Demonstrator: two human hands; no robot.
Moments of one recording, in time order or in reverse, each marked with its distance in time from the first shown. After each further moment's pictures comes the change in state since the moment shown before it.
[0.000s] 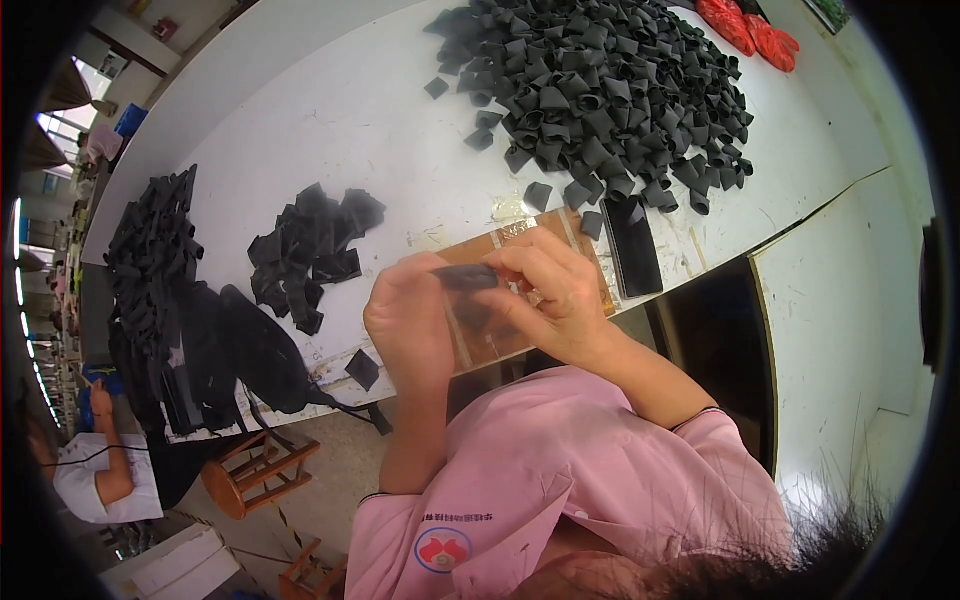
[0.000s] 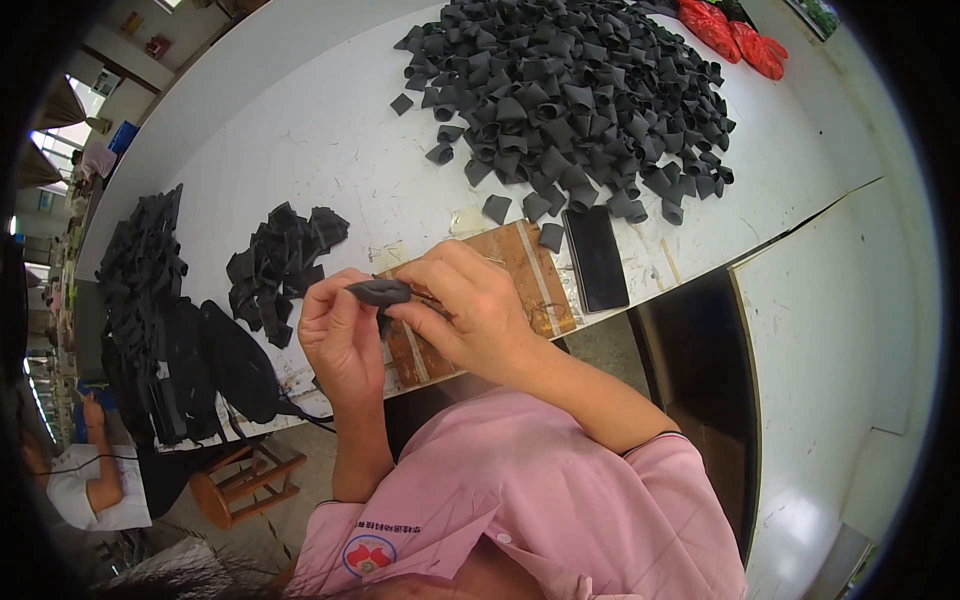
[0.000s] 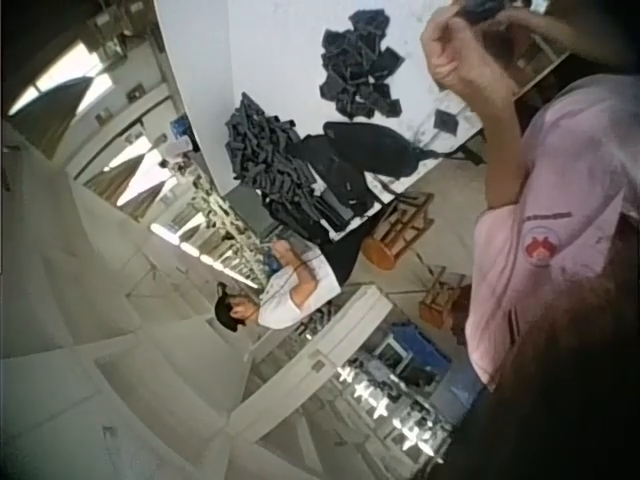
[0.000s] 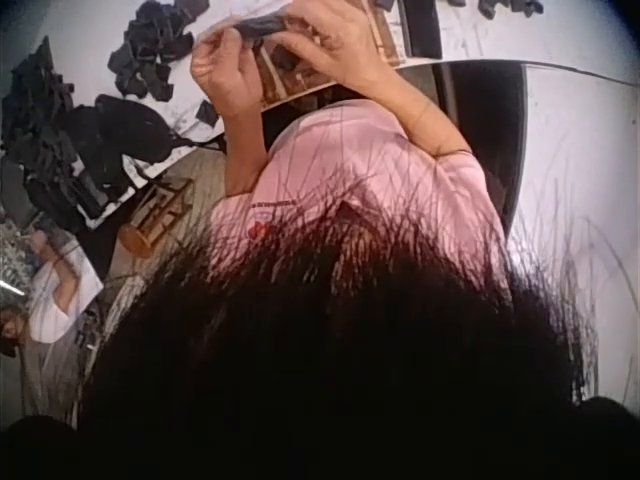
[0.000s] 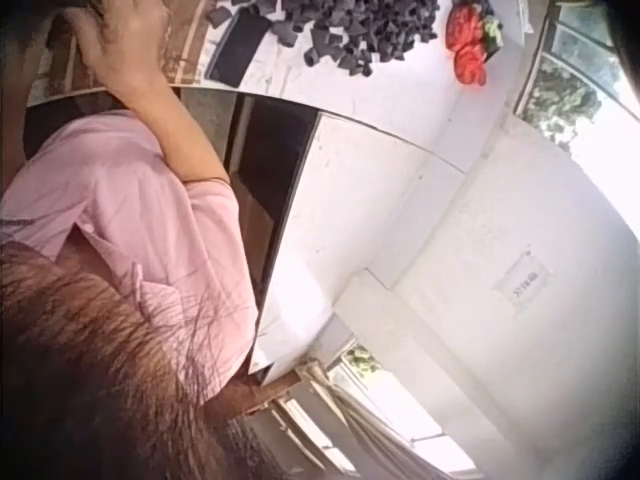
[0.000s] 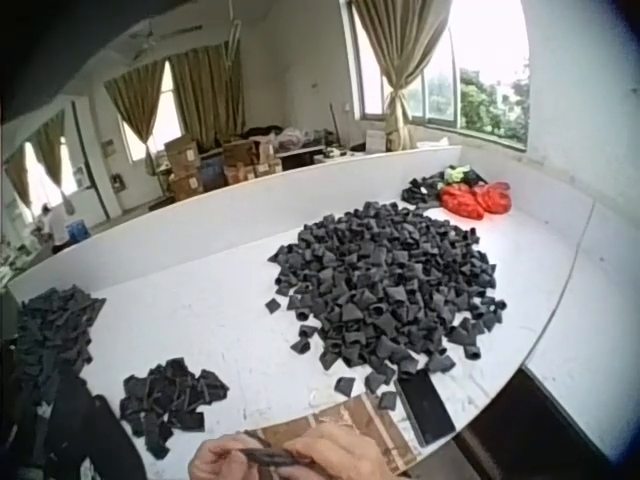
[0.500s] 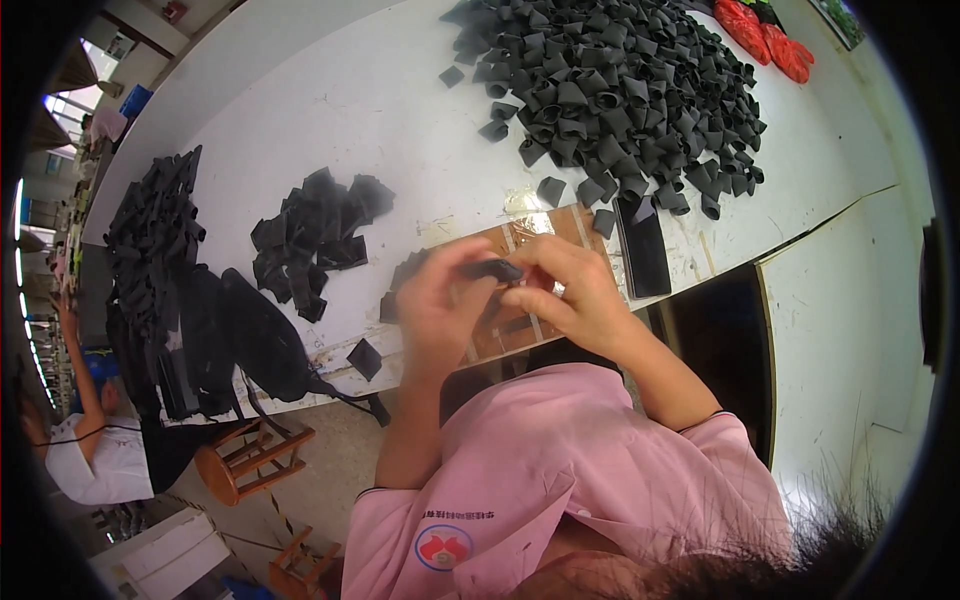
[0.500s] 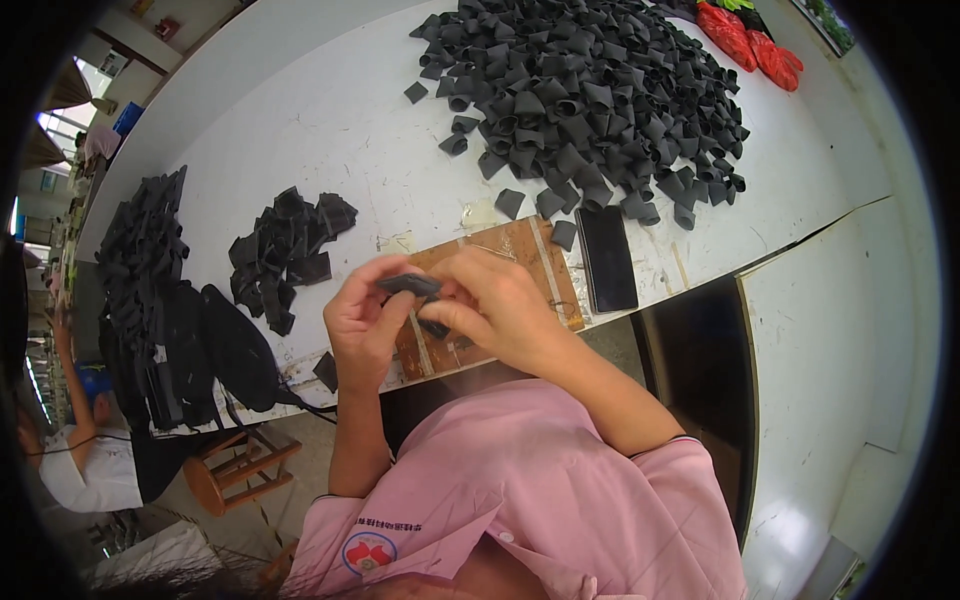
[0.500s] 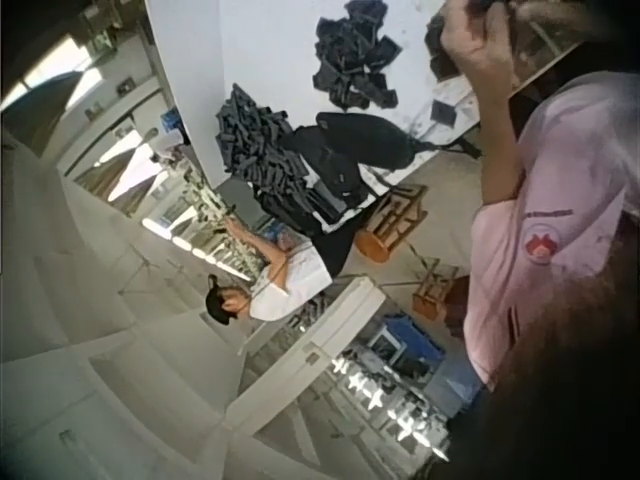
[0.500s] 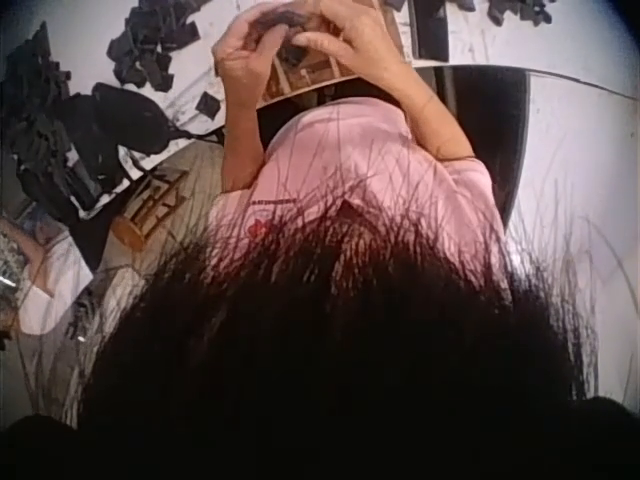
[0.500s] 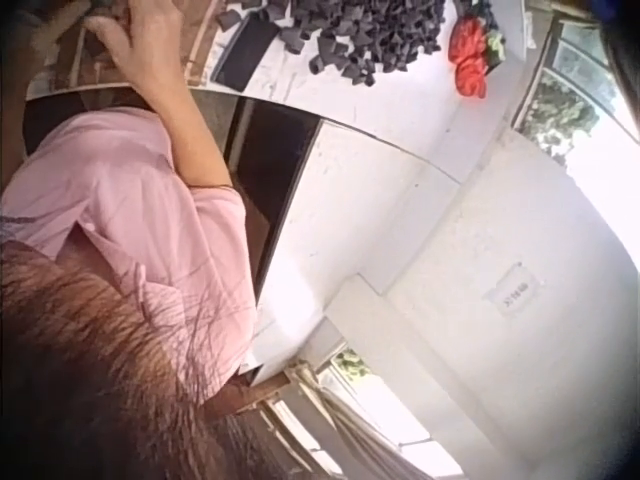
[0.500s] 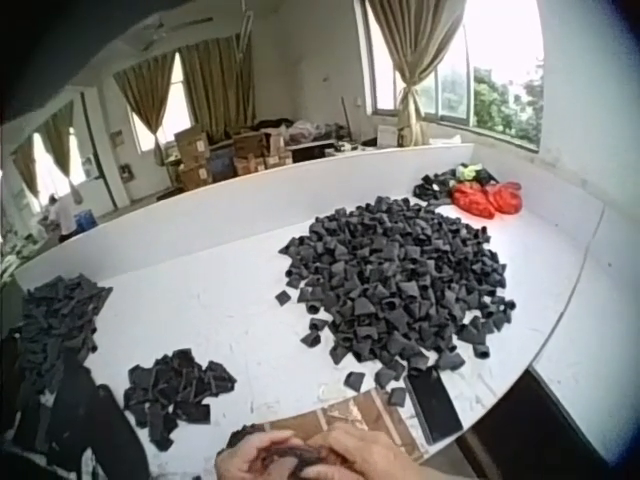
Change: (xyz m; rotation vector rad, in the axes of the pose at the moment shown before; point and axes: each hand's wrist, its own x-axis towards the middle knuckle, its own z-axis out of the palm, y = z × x) left_hand 0.004 -0.005 -0.007 0.286 -0.173 -0.087; right_hand -0.004 0.009 -0.007 0.098 -0.269 0.323
